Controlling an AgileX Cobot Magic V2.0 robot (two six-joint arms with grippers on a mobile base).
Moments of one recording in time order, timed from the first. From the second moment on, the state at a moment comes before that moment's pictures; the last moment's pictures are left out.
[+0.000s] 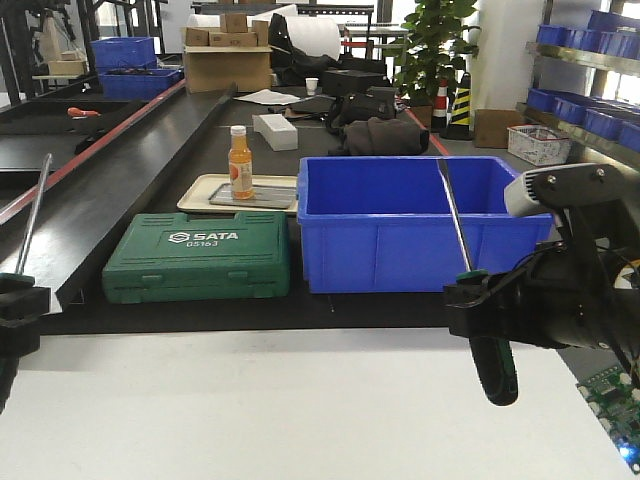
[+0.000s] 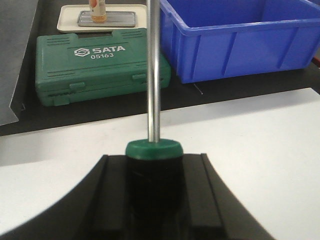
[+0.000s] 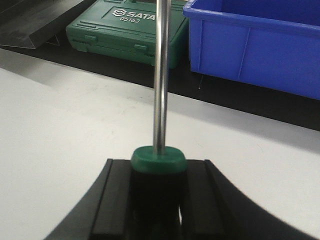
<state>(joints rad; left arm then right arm) -0.13 1.05 -0.96 -0.40 0.39 0.33 0.27 1.26 -1.14 0.37 0.46 -0.34</state>
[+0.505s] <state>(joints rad) -0.13 1.05 -0.96 -0.40 0.39 0.33 0.27 1.26 -1.14 0.37 0.46 -0.34</state>
